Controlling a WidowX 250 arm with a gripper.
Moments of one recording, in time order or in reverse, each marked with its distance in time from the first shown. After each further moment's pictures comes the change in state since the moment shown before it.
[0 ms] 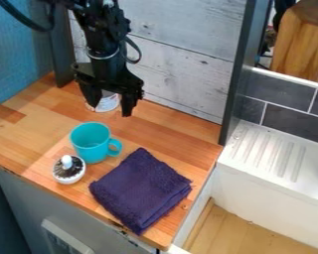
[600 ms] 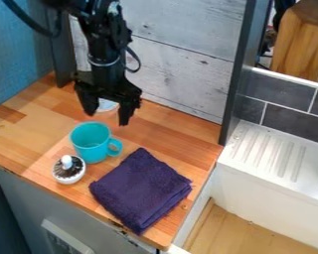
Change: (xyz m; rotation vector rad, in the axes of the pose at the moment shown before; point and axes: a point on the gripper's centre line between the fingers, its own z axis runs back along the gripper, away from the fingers) arm -0.008 0.002 -0.012 0.022 0.089 0.014
